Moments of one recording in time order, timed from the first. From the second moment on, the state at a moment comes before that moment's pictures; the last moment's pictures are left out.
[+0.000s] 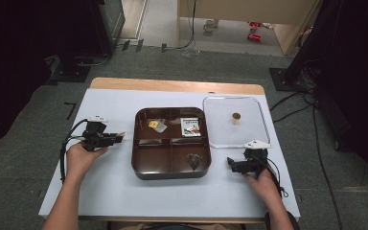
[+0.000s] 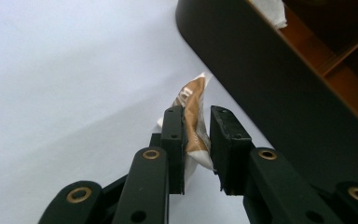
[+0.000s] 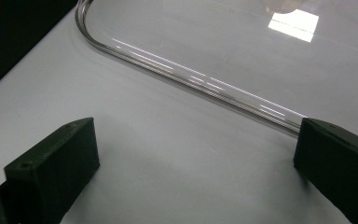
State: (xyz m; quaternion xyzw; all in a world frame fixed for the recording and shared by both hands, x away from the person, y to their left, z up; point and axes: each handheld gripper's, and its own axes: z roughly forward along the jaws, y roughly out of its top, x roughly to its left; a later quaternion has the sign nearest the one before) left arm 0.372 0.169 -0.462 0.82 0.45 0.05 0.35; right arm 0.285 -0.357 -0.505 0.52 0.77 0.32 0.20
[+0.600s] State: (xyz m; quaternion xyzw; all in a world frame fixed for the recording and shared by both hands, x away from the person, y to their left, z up) left arm 0.373 0.169 -0.466 0.82 0.46 0.03 0.34; right arm 0.285 -0.357 -0.505 0.52 0.77 0.32 0.20
